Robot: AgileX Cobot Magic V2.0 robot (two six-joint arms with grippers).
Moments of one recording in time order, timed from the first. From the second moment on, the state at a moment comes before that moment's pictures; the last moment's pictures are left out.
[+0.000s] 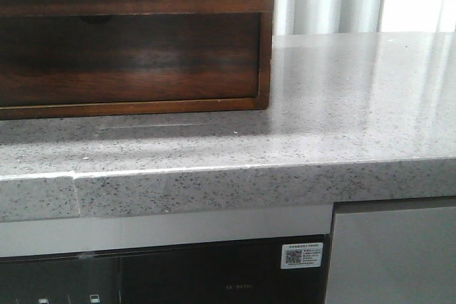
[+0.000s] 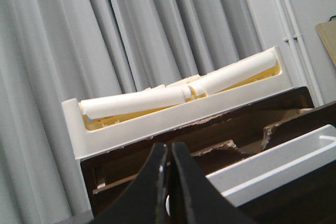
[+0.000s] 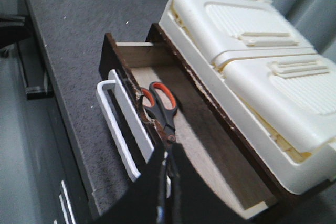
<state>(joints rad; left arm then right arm) -0.08 0.01 -0.17 0.99 -0.31 -0.81 0.65 0.98 -1.27 0.41 0.64 -0.80</state>
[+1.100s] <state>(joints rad) -0.08 0.01 -0.13 0.77 0.04 -0.81 0.65 0.00 -0.19 0.49 0.31 -0.79</state>
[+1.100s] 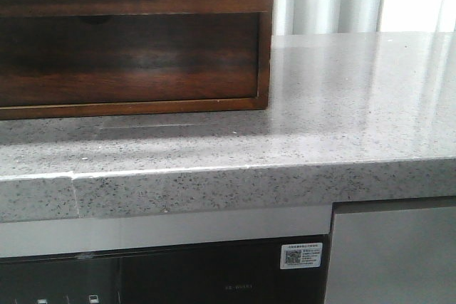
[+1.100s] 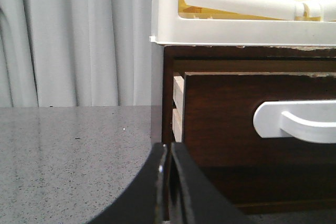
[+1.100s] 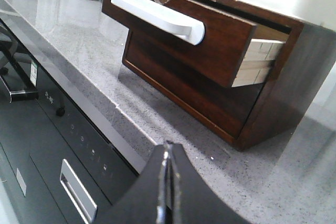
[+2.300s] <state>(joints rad) -0.07 0.00 -0.04 -0.08 0.00 0.10 0.65 0.00 -0.18 0.50 0.31 -0.79</state>
